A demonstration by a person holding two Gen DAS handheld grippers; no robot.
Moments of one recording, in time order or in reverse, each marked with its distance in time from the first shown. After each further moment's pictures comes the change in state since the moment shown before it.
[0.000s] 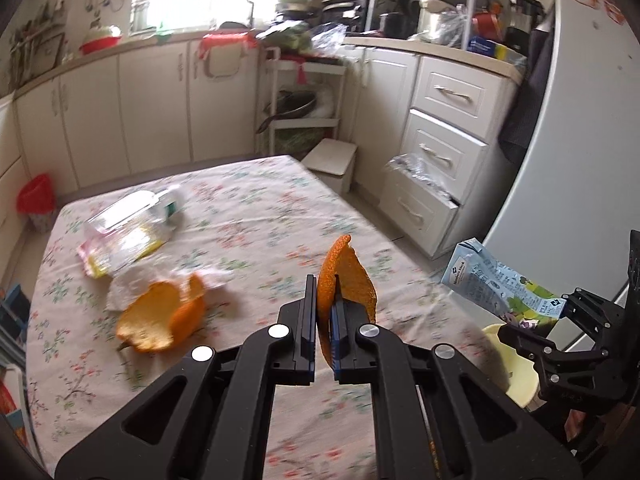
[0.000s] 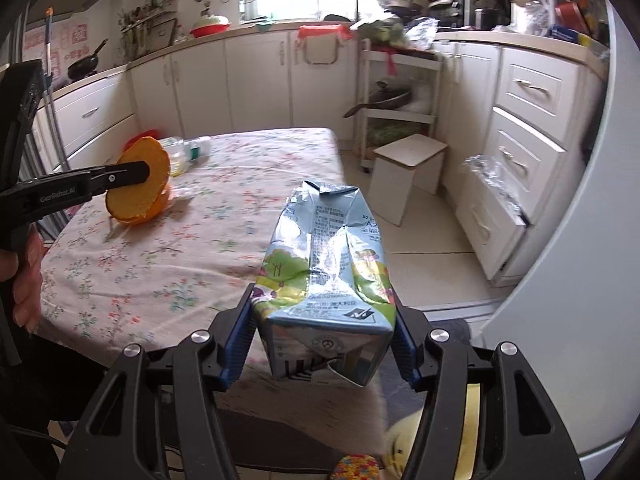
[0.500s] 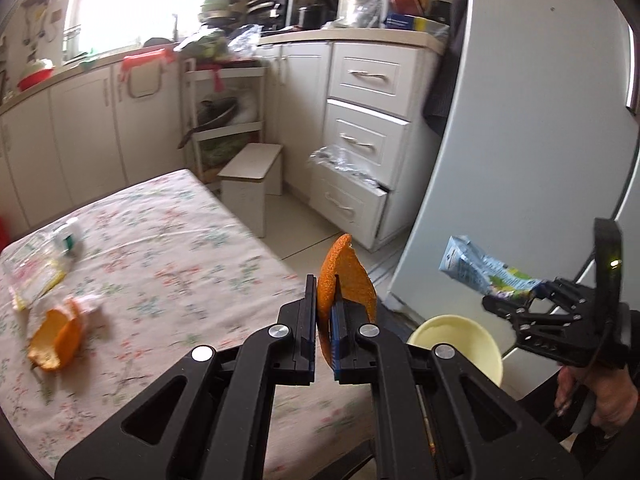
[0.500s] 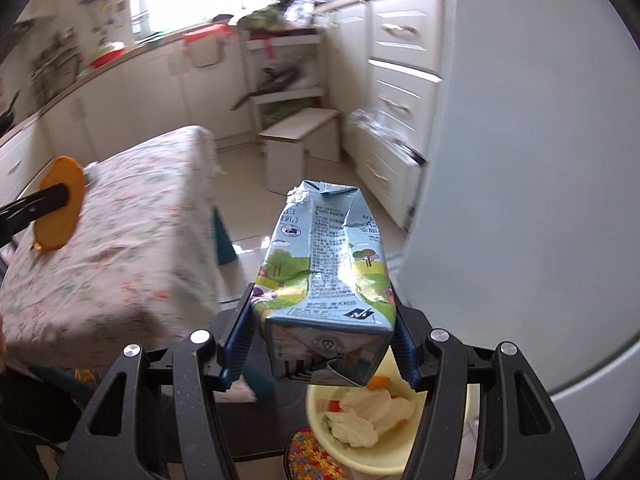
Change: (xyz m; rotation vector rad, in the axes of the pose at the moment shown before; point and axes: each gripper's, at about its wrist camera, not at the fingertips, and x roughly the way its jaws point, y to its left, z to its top) left arm 0.022 -0.125 -0.005 0.140 0.000 -0.169; right arm -0.020 -0.124 -0.051 0.268 0.061 -0.226
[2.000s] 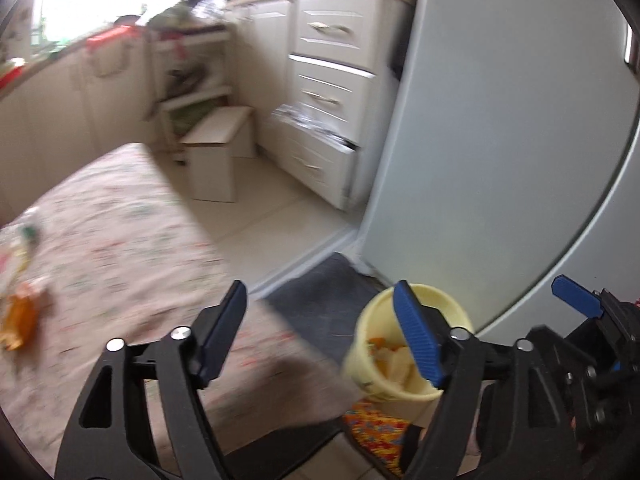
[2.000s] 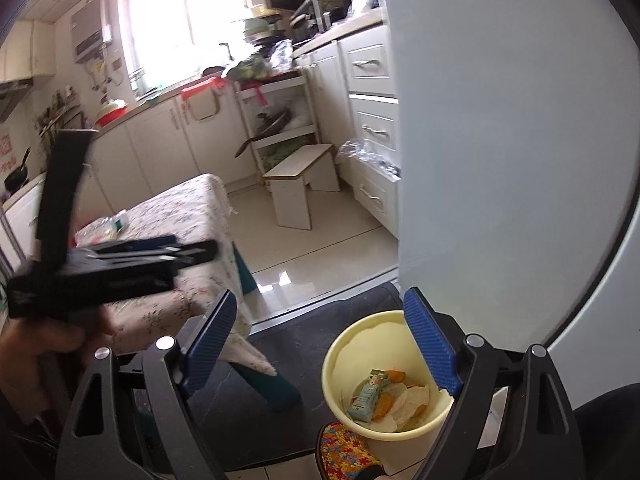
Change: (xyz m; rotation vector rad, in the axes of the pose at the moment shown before) left arm 0.018 -0.062 -0.009 0.021 0.146 0.017; right arm -0.093 -0.009 -0.033 0.067 -0.157 0.101
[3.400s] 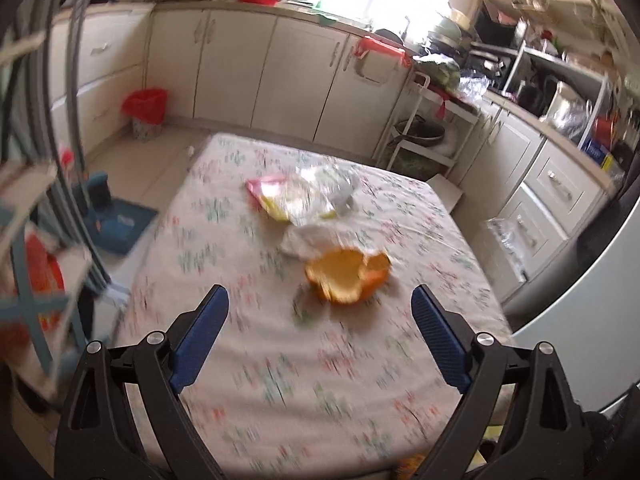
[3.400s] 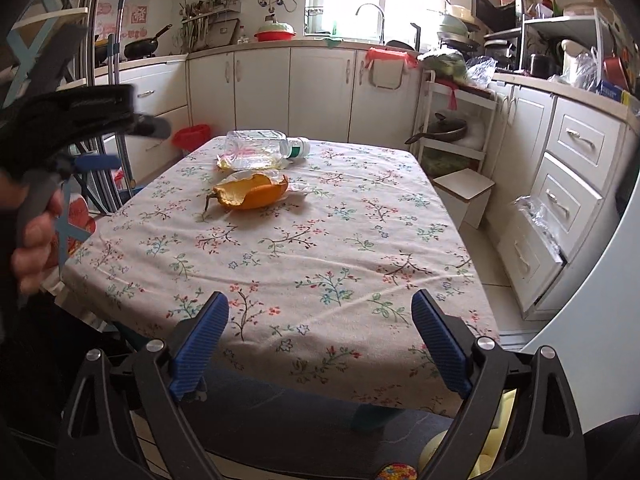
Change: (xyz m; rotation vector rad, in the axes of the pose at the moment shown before) left arm -0.156 0.299 -0.079 -0.594 -0.156 0.407; right arm 0.059 0.248 -0.032 -0.453 0.059 0.295
